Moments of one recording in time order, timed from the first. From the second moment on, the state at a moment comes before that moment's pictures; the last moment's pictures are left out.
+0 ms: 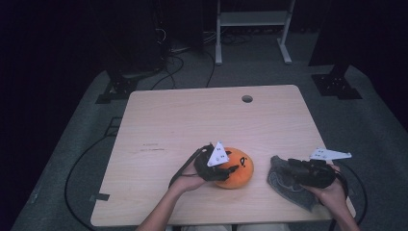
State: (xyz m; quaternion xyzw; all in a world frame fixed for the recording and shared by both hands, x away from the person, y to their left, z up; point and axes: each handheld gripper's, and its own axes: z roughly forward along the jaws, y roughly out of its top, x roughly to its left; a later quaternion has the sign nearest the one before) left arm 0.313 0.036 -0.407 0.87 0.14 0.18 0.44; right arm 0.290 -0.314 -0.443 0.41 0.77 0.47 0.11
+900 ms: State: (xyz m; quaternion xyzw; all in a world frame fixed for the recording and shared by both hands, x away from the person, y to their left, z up) left arm 0.371 0.047 -0.396 0.85 0.23 0.21 0.43; right arm 0.291 -0.312 -0.441 0.41 0.76 0.49 0.10
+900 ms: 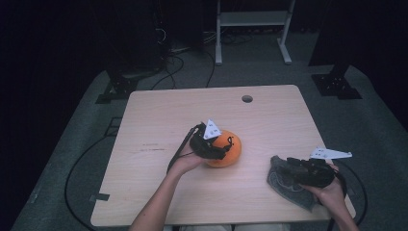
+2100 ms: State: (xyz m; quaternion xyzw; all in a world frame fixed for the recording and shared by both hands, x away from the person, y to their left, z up) left arm 0.320 0.119 -0.401 0.83 0.25 0.23 0.45; right arm 0.290 -0.314 -0.446 0.42 0.76 0.48 0.10
